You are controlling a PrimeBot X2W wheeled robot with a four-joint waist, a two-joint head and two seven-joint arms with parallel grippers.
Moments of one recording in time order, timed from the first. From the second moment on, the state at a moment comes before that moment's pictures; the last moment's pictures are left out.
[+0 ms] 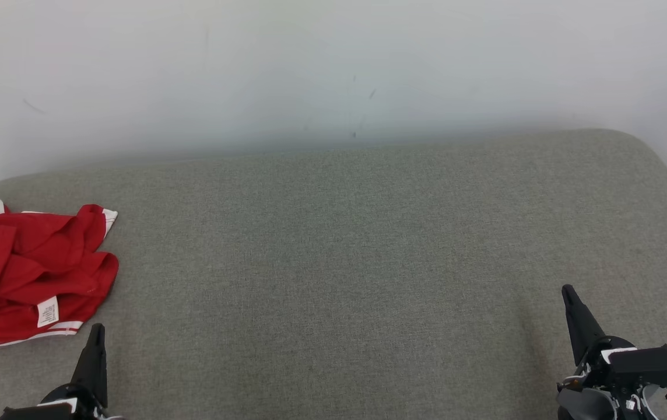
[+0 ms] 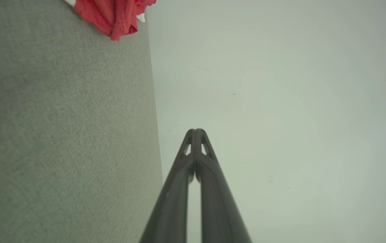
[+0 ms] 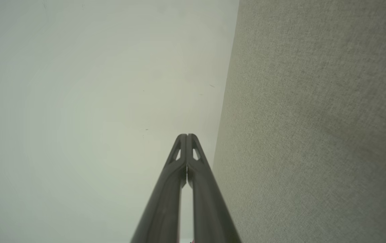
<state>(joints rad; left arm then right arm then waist) -0.09 0.04 0.09 0.30 -1.59 -0.12 0.11 -0.09 -0.04 -0.13 0.29 1.60 0.12 0.11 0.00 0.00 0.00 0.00</state>
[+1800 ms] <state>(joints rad) -0.04 0.03 0.01 0.35 -1.49 -0.10 0.04 -0.03 -0.04 -0.06 0.35 1.50 0.09 0.05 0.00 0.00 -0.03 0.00</state>
